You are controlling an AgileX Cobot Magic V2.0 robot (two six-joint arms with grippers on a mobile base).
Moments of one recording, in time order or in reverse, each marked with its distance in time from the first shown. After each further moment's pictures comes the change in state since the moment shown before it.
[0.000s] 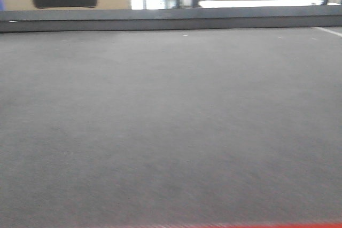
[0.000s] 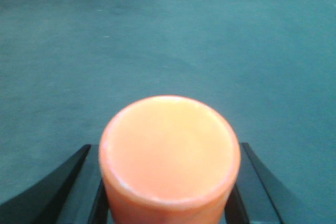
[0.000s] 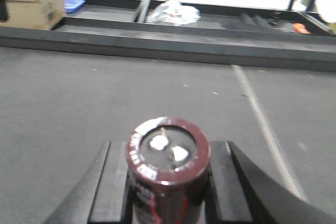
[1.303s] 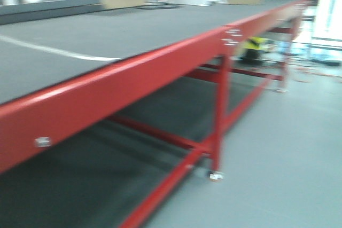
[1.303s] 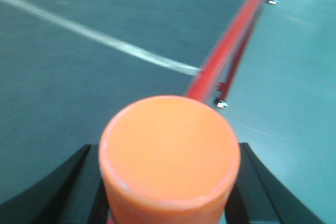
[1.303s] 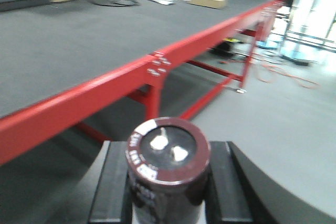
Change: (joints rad) left arm 0.000 -0.002 0.000 -0.002 0.000 0.000; right arm 0.000 0.000 0.000 0.000 0.000 0.000
